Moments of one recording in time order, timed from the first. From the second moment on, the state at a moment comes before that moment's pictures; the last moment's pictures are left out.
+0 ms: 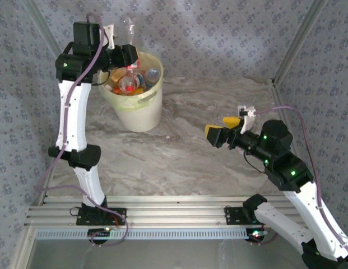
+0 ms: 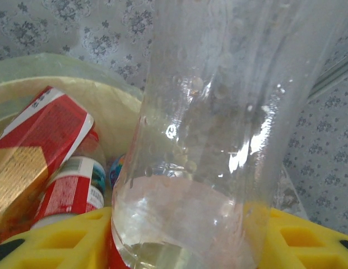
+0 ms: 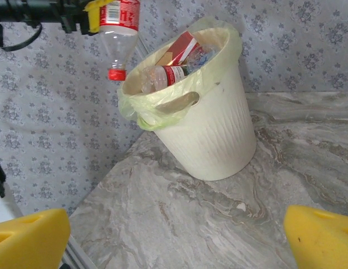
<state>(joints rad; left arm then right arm) -0.24 1.92 2.68 -1.27 0.28 -0.37 0.53 0.72 1.07 -0.53 -0.25 0.41</state>
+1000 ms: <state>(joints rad) -0.25 2.03 2.62 -1.35 0.17 -0.29 0.52 0.75 1.06 -0.53 -0.26 0.41</state>
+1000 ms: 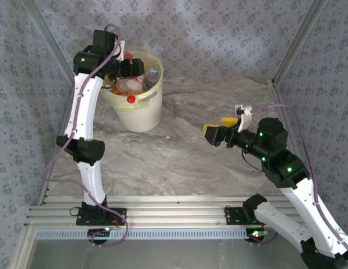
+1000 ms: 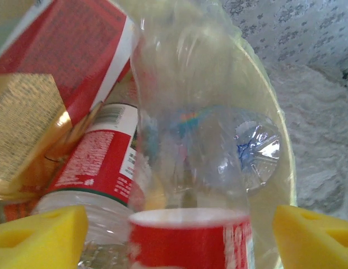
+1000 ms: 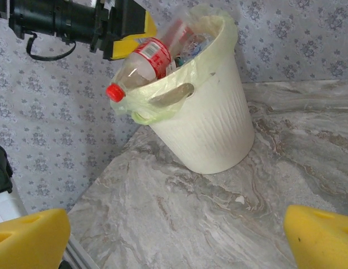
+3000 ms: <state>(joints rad) -0.27 2.16 2.76 -1.20 0.01 -0.17 0.52 0.76 1.06 -0.52 -0.28 0.46</state>
